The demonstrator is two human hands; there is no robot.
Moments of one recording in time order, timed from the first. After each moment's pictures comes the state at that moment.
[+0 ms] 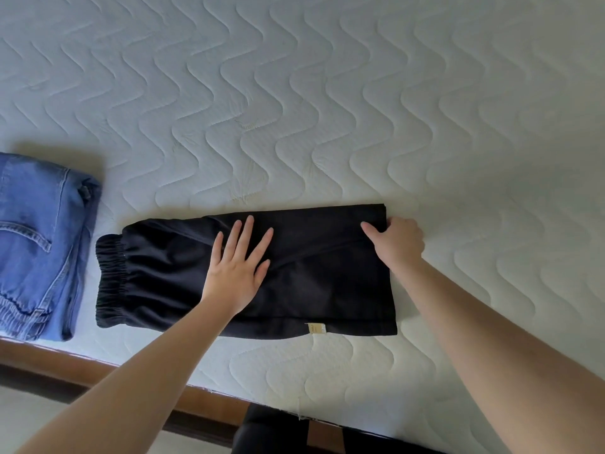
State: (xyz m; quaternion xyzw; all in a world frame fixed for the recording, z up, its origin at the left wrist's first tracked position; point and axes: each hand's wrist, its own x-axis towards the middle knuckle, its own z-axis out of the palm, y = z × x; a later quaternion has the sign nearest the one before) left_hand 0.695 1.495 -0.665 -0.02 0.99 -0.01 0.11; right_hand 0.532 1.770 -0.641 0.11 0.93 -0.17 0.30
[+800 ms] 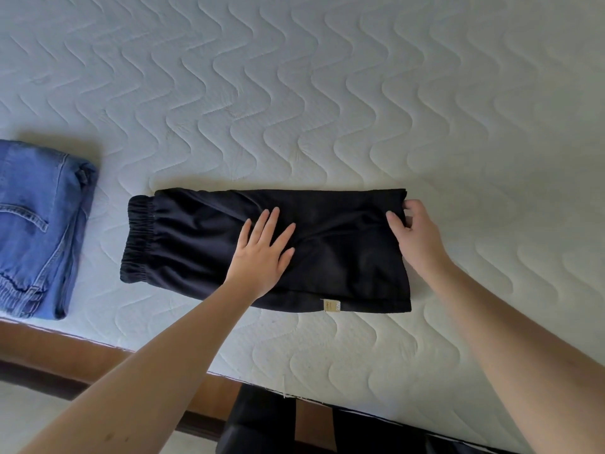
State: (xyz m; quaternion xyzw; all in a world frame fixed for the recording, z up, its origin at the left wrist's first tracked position) left_hand 0.682 1.567 -0.639 0.02 0.99 0.00 0.16; right_hand 0.559 1.849 -0.630 0.06 0.87 -0.43 0.24
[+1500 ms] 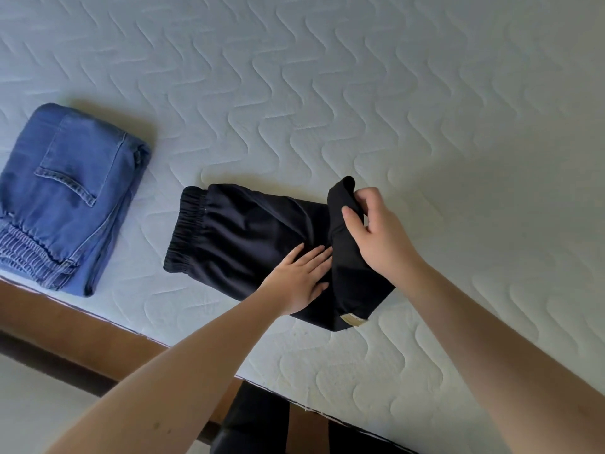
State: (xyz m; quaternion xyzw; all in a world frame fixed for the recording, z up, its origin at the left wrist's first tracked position) left_hand 0.700 1.544 -0.644 0.13 0.96 0.11 0.24; right_hand 0.570 1.687 -0.537 -0.18 0.87 -0.40 0.23
